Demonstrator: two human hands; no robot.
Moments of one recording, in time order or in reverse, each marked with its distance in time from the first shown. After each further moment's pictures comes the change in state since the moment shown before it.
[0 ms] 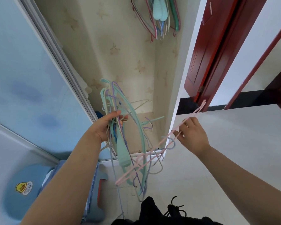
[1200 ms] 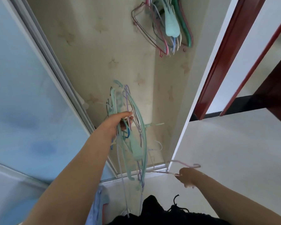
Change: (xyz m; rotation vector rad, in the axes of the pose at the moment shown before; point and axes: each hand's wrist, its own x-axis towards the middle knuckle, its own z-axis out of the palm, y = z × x) left_hand 0.101 0.084 -0.016 0.314 0.096 -0.011; right_hand -0.001 -0.065 0.081 0.177 -1.345 0.500
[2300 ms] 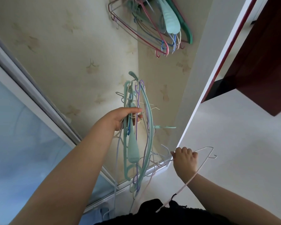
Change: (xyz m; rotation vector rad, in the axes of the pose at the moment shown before) left_hand 0.096 0.075 -0.010 0.268 -0.427 -0.107; right_hand 0.060 -0.102 -0.016 -0.070 1.109 0.419
